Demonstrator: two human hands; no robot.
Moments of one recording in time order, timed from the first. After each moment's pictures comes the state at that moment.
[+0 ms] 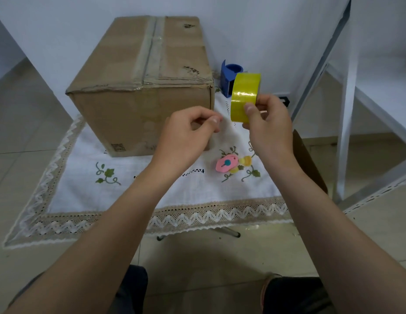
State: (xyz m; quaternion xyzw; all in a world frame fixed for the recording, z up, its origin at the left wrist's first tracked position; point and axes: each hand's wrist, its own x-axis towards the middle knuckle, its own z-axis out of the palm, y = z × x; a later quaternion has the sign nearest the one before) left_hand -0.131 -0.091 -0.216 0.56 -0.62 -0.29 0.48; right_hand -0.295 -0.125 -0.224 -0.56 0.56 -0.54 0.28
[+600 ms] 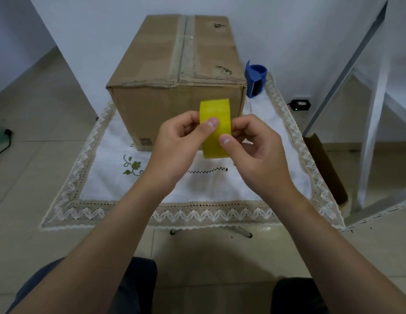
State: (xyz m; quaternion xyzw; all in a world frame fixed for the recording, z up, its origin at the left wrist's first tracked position) left_hand -0.080 -0.047 -0.210 0.49 -0.55 -0.38 0.55; right_hand -0.241 -0.065 -0.230 -0.69 0.36 -0.52 0.35
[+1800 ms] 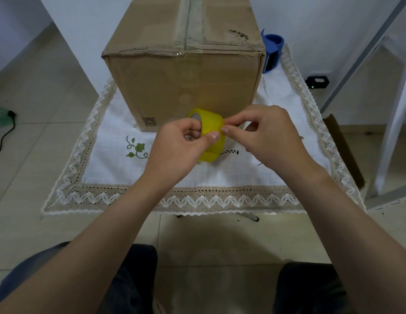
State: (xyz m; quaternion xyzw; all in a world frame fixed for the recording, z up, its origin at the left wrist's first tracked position) left_hand -0.059 -0.045 -0.258 0.63 -0.55 -0.32 0.45; right_hand -0.244 -0.101 -0.253 -0.76 0.47 -0.35 0.28
